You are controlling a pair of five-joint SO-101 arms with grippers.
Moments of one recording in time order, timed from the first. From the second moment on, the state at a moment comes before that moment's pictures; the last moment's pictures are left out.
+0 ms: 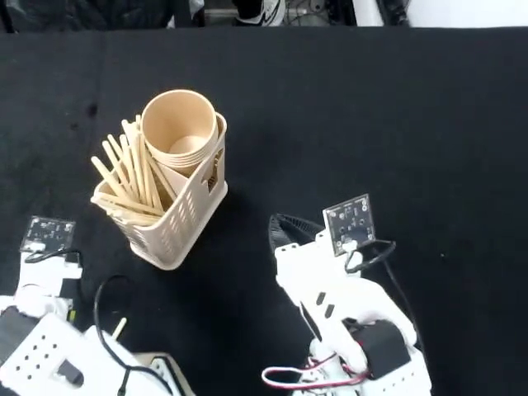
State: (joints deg) left arm -61.1 -71.4 66.2 87.0 -61.8; right arm -25.3 -100.3 76.4 62.4 -7.9
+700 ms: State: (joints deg) left arm -58.8 -100.7 76.4 85.7 -61.9; right arm -25.3 -100.3 76.4 62.4 -7.9
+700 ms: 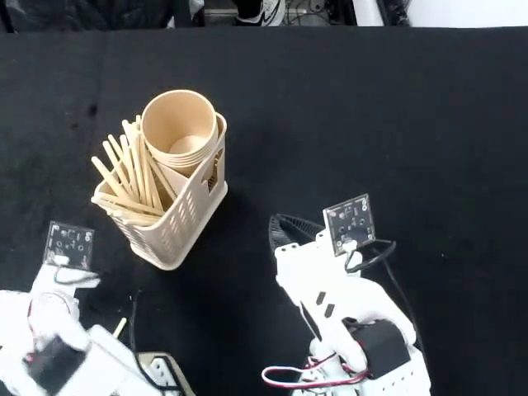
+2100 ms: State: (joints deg) left arm -57.3 -104.1 96.4 58.3 -14.0; right arm -25.3 -100.3 76.4 62.5 -7.9
